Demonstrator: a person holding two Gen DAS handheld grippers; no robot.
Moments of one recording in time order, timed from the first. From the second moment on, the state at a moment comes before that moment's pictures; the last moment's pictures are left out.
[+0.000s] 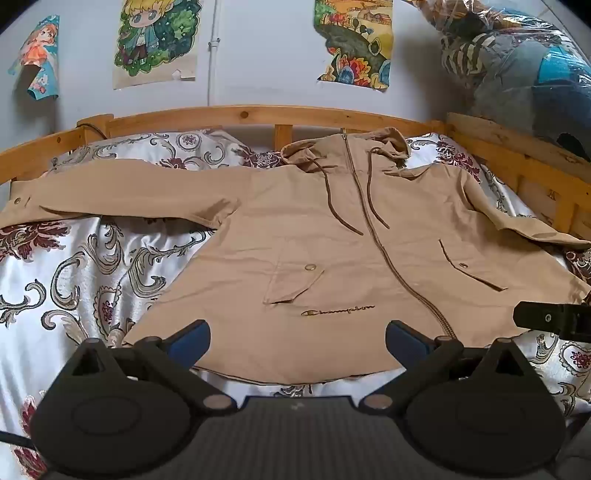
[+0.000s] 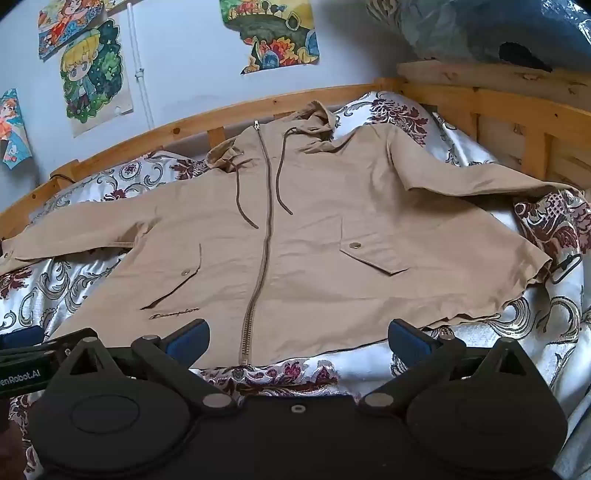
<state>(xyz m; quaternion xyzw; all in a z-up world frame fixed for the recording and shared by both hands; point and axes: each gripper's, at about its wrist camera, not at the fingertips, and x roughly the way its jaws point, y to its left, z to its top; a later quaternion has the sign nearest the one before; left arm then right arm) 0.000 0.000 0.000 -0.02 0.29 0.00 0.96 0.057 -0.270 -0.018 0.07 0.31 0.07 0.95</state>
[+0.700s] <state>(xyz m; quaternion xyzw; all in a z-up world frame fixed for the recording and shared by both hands) -0.001 -0.001 0.000 -0.02 0.29 0.01 0.96 0.062 -0.273 -0.024 0.07 0.32 0.07 0.94</state>
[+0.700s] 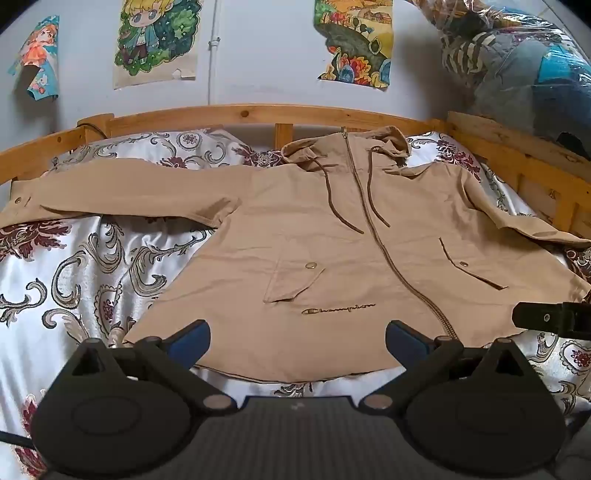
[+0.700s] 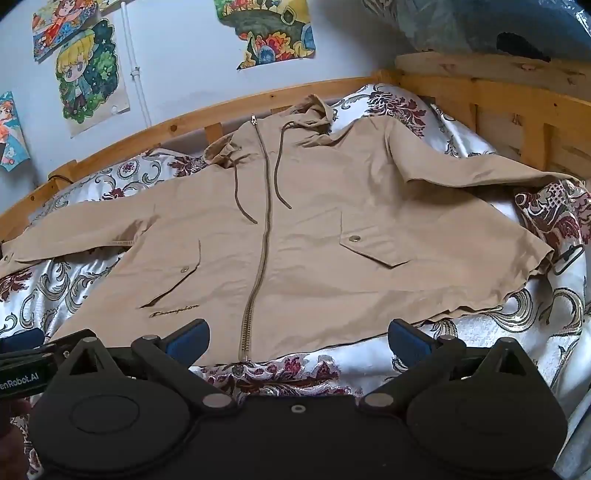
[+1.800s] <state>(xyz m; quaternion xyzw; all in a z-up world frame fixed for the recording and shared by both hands) -0.002 -0.001 -0.002 -0.02 0.29 0.00 0.96 0.062 -0.274 -0.022 0.08 0.33 0.07 0.94</state>
